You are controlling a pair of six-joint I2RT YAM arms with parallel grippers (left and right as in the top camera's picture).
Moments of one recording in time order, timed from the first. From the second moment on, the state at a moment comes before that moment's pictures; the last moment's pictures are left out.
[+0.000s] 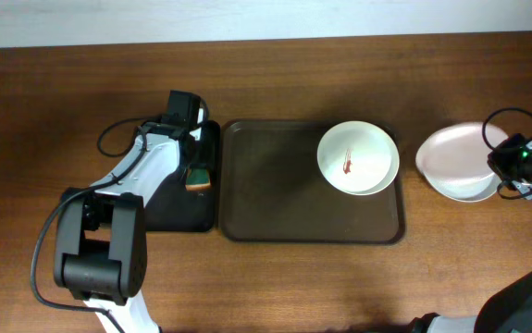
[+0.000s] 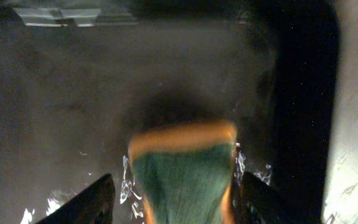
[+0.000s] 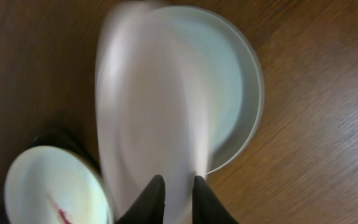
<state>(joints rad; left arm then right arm) -0.19 1.95 1.29 -0.57 -0.06 -0.13 -0.57 1.57 1.28 -0.87 -0.16 0.37</state>
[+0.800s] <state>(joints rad) -0.19 1.96 1.26 -0.82 -0.01 -0.13 -0.44 1.61 1.28 -0.74 -0.18 0.36</state>
